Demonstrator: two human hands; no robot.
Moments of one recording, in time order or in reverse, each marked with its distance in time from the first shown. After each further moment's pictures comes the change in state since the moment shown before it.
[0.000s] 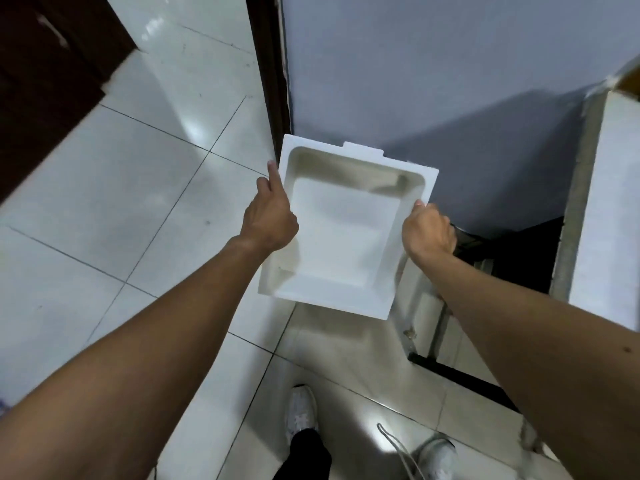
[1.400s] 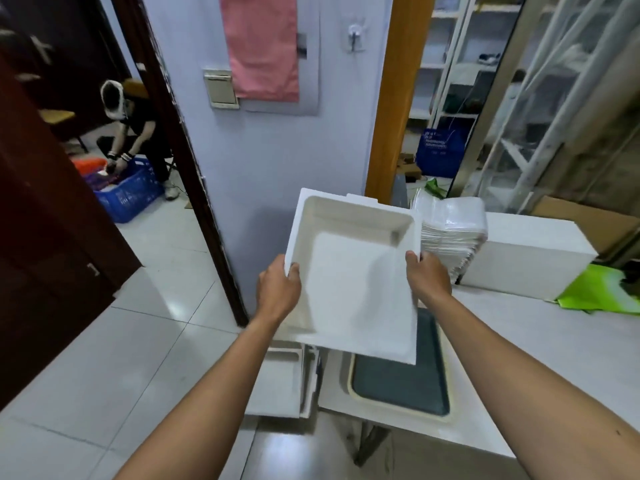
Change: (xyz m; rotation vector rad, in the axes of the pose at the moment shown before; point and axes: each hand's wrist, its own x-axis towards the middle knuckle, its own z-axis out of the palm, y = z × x) left_hand -0.294 0.330 -0.233 -0.503 0.365 0.276; right_hand -0.169 0.134 -0.477 0.448 0.254 -0.085
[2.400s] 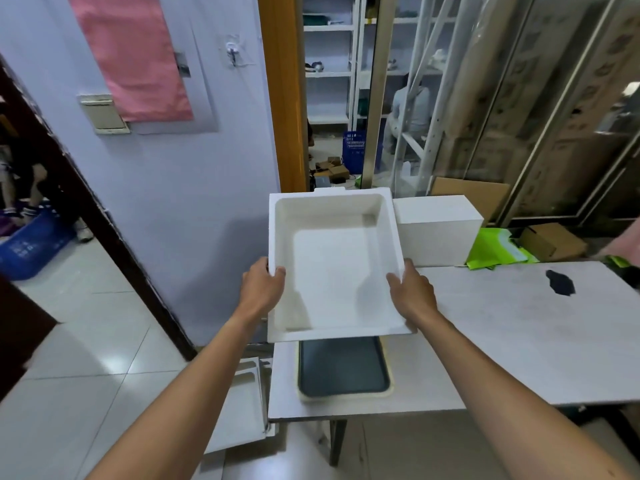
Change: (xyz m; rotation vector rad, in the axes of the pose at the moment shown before) left_hand -0.013 0.073 0.072 -0.028 -0.295 0.058; right_hand -0.034 0.105 -0.088 -0.074 0.075 0.025
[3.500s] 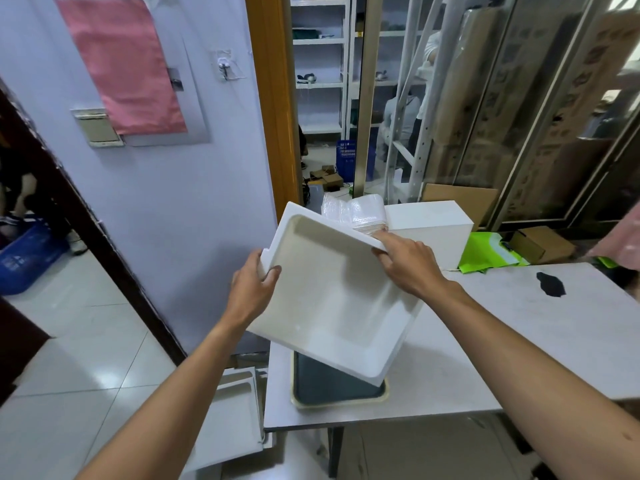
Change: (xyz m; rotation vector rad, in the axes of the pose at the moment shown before) left_hand -0.006 0.006 -0.013 -0.005 0.031 0.204; right_hand 0.011 -0.040 -0.058 -0.412 0.132 -0.579
